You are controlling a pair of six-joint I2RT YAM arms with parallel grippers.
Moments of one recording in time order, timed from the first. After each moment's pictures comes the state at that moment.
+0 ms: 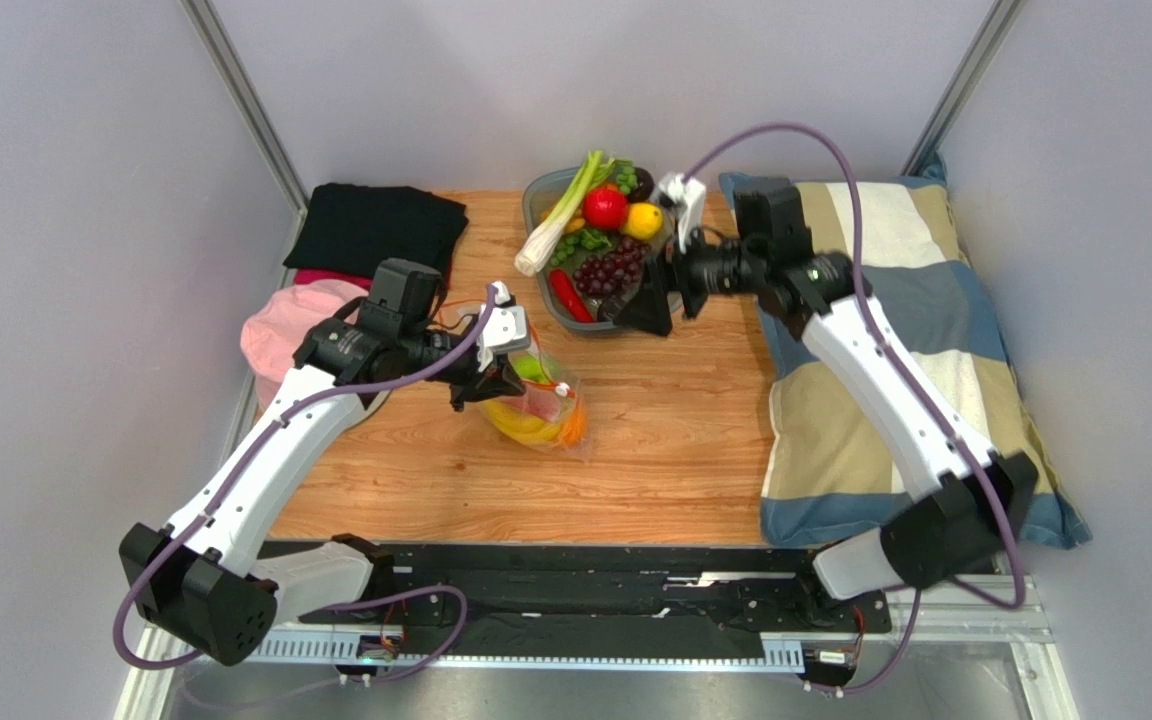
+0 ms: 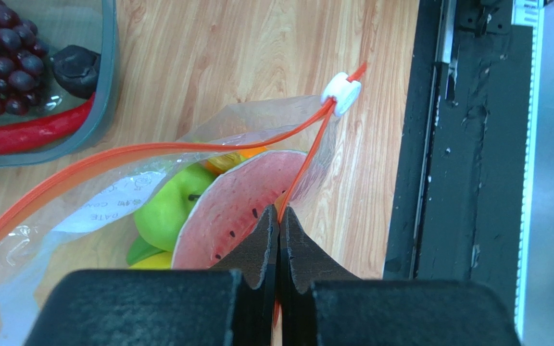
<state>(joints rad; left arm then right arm) -0.43 1.18 1.17 -0.81 0.80 0.65 0.43 1.37 1.39 -0.57 -0.73 -0.09</state>
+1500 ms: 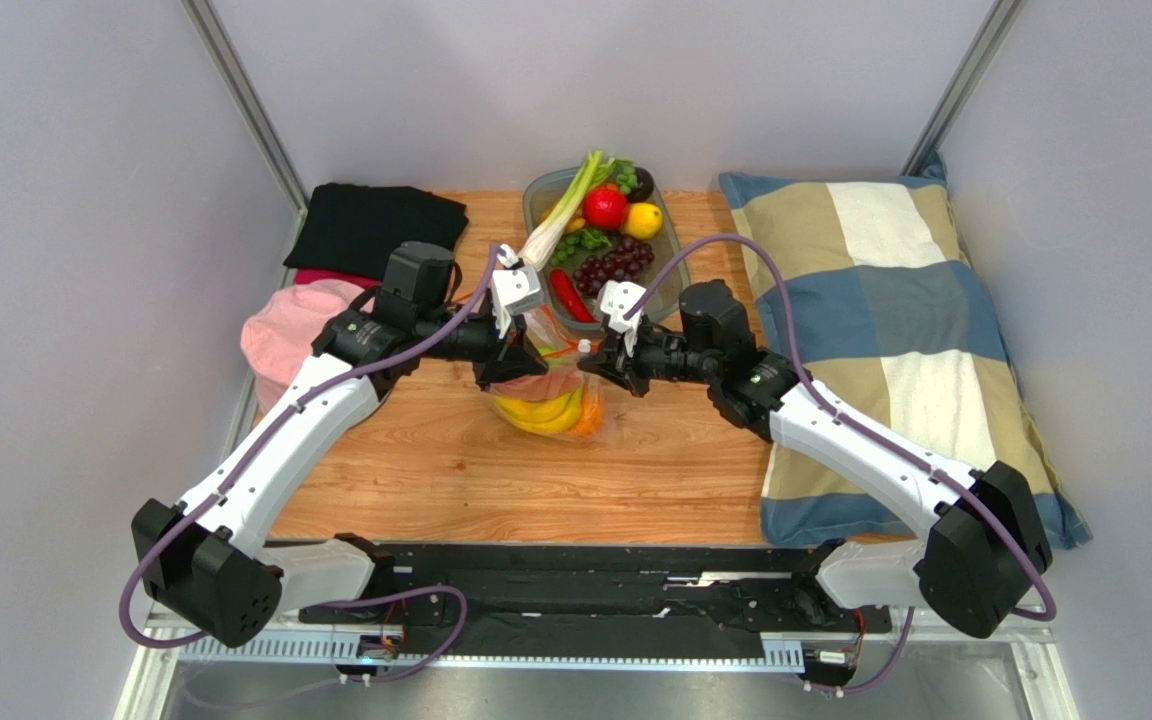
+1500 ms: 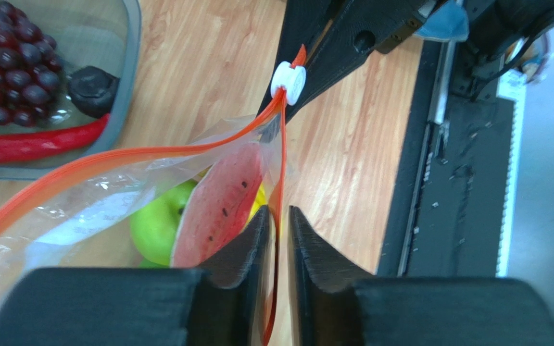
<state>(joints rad) -0.47 1.22 1.18 -0.63 0.77 0.38 0.69 1.29 0.95 0.02 -0.56 -0.28</state>
